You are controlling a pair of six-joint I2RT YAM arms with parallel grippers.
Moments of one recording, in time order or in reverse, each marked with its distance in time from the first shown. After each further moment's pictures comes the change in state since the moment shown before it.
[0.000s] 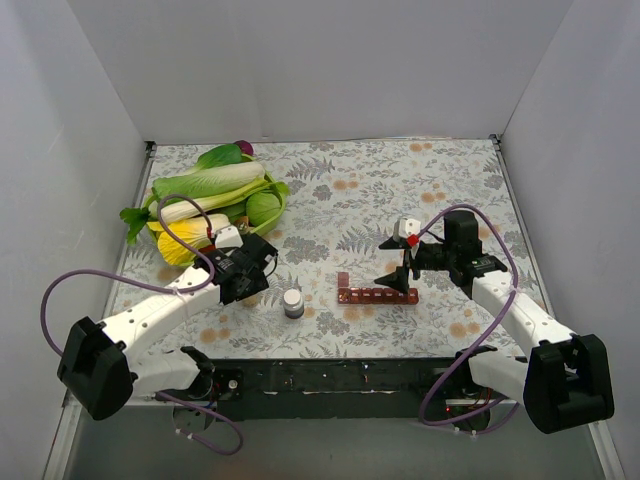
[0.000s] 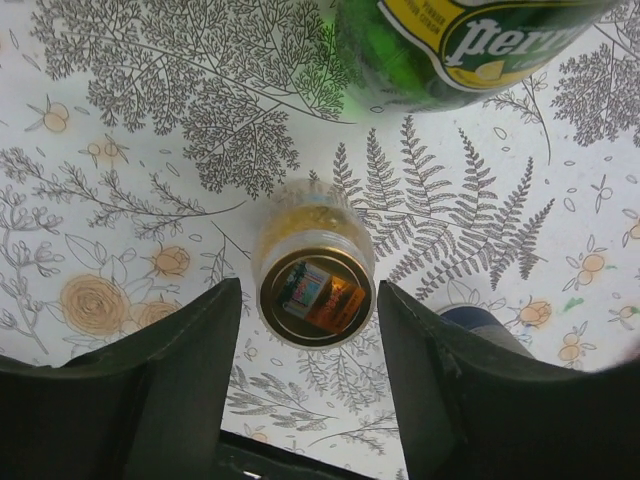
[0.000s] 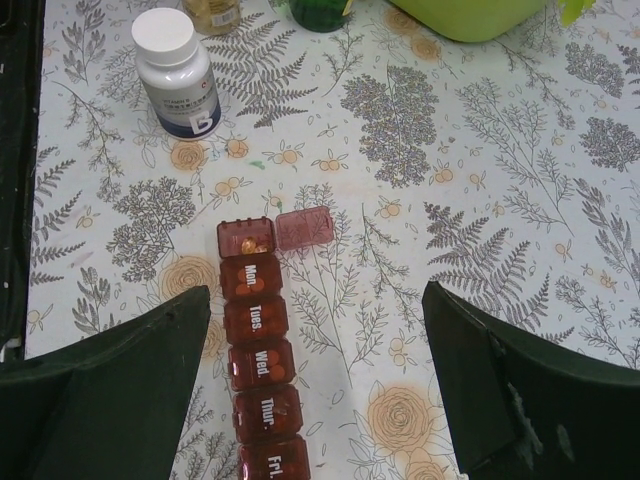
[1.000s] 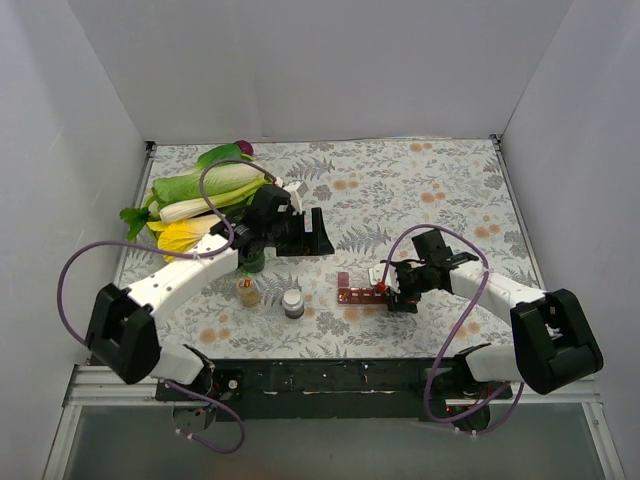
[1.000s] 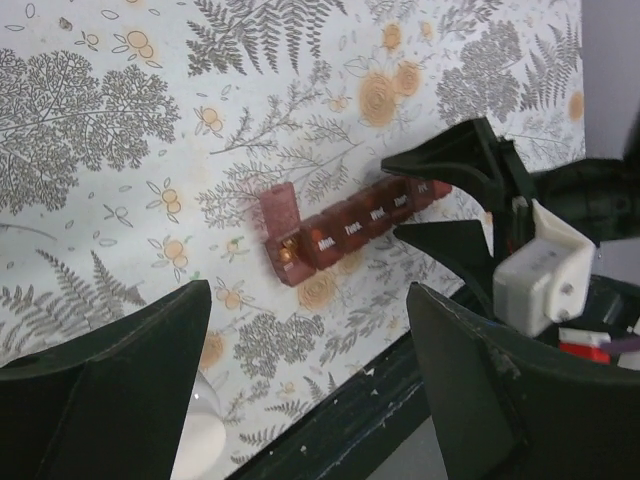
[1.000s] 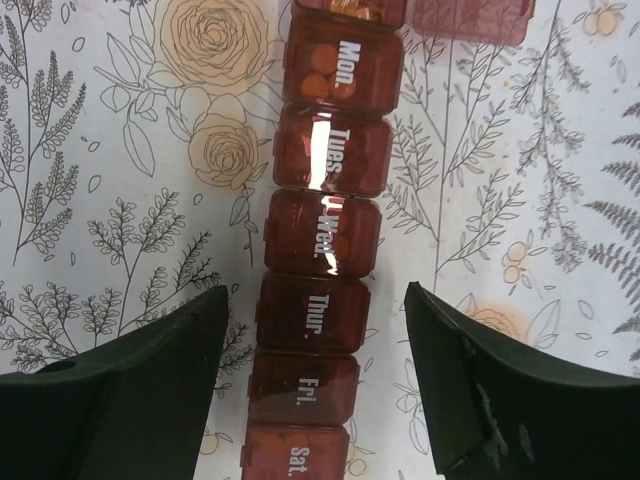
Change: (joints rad) left arm 0.043 0.161 0.254 0.460 0.752 0.436; right arm 0.146 0.205 -0.005 -0.335 0.360 -0.607
